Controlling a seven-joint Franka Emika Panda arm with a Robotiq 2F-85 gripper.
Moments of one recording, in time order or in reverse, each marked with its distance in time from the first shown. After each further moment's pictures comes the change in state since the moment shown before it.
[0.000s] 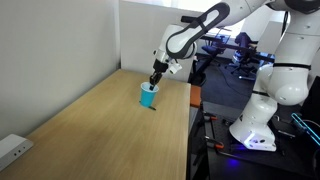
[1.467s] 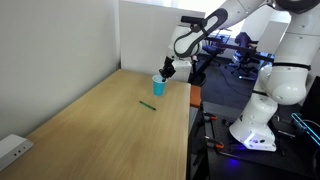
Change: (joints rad) arm -0.075 -0.007 -0.175 -0.032 -0.224 -0.002 0.449
